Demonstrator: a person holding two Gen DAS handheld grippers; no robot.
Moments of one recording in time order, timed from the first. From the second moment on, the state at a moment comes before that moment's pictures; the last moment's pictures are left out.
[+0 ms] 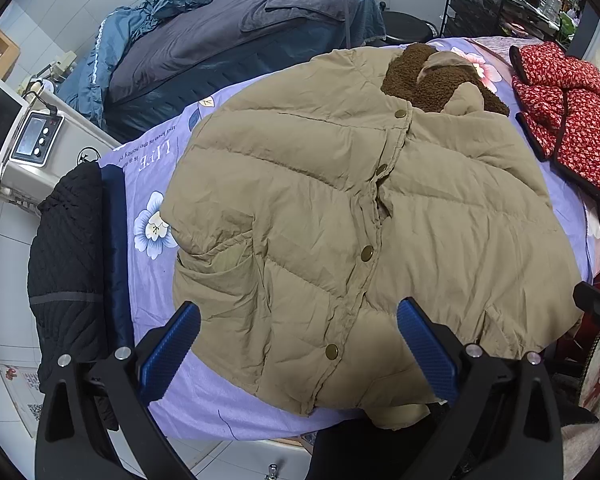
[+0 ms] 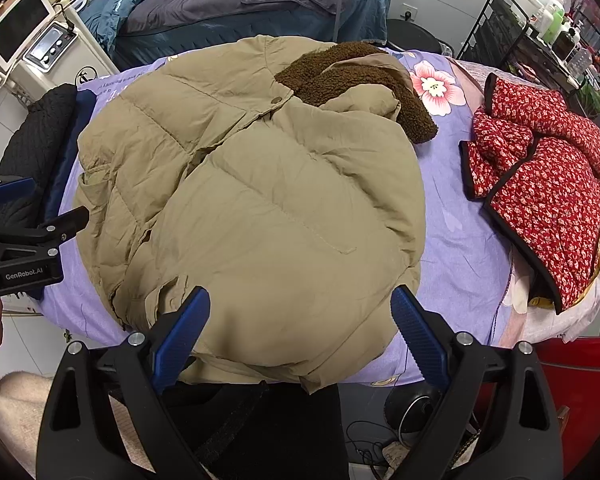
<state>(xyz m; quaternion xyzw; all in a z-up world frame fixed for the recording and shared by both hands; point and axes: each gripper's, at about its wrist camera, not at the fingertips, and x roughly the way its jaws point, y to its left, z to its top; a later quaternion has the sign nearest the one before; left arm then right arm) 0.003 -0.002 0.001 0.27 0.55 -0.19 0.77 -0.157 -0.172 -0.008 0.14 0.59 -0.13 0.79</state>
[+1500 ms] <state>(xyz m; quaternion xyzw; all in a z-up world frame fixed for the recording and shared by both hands) 0.242 0.046 -0.171 -0.07 0.69 -0.24 0.68 -0.152 -0.340 -0.191 0.49 0.48 -0.11 0.72</state>
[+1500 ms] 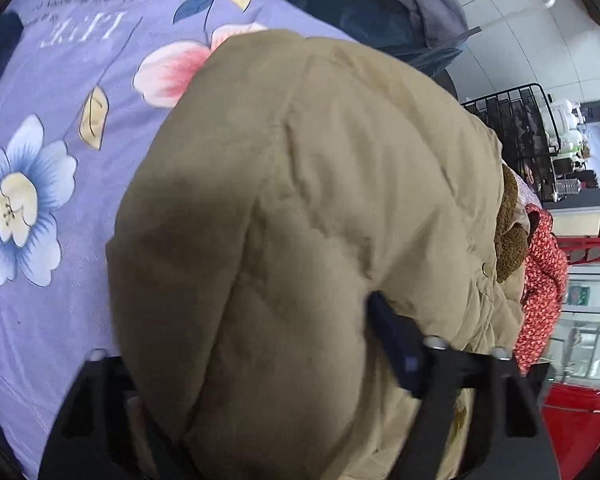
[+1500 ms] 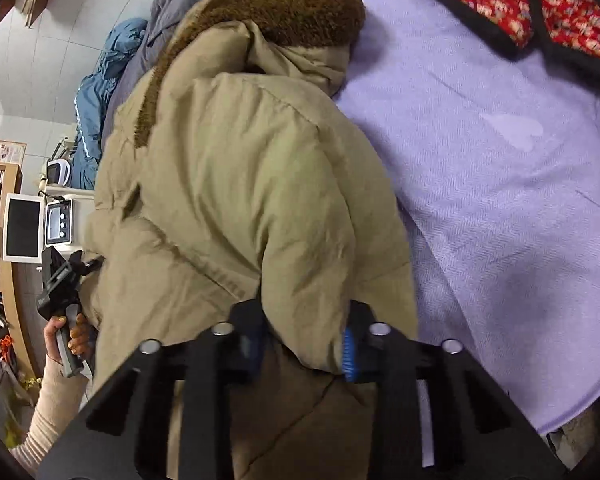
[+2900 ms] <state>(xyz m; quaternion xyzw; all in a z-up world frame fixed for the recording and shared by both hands) 0.073 0.226 -0.061 -0.22 0.55 -0.06 0.81 -0.088 -0.304 -0.060 0.13 0.44 -0.16 0.87</state>
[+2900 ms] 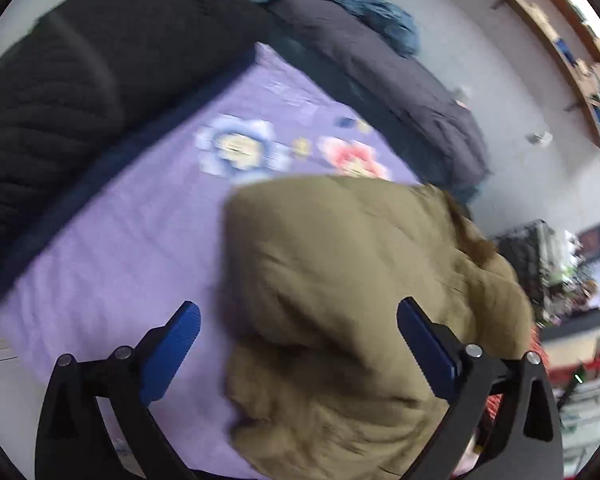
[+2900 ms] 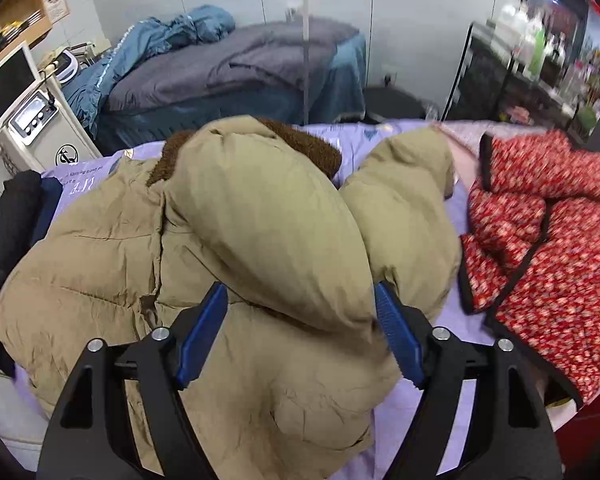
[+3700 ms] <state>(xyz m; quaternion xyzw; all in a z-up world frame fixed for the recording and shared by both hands) 0.182 0.079 -0.075 -0.24 0.53 -0.18 0.79 -0.133 -0.211 -0.023 0.16 0.44 -0.12 0.87</state>
